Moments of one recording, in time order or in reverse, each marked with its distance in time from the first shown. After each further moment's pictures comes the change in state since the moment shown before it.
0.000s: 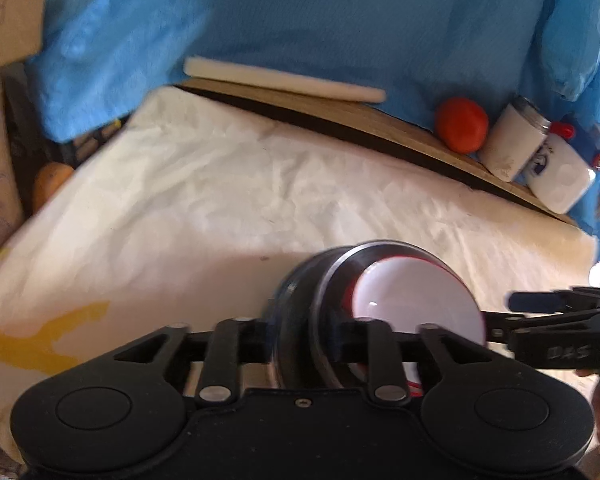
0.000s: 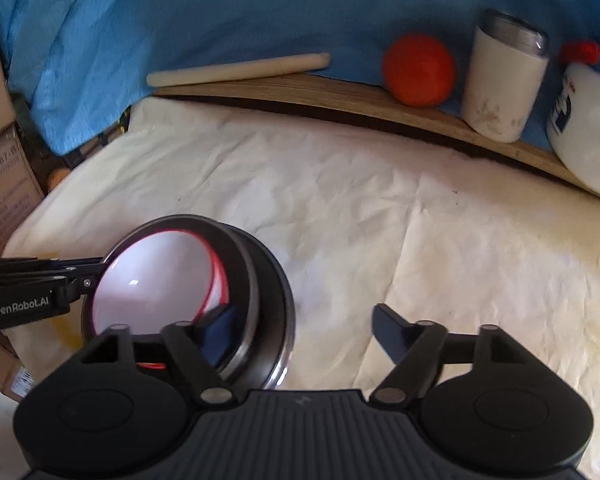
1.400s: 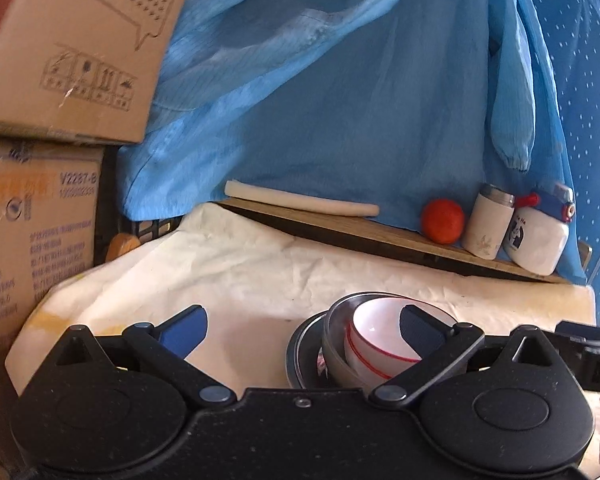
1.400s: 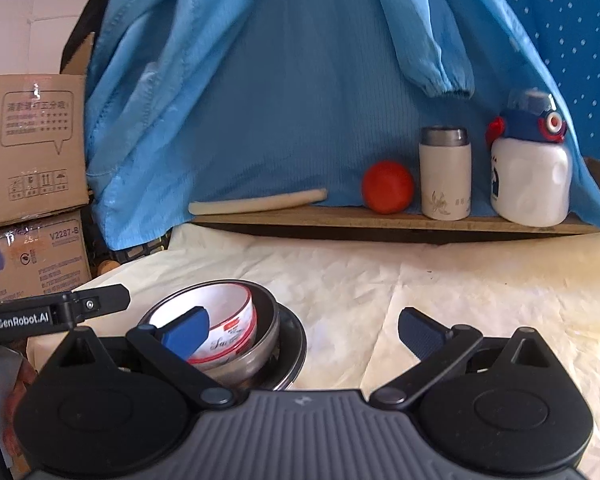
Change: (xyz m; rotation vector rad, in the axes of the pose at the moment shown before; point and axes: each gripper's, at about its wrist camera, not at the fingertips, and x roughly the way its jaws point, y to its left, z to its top) left arm -0.062 -0.003 -0.089 0.021 -0.497 0.048; right arm -0.061 0.006 -0.111 -0.020 -0.583 0.028
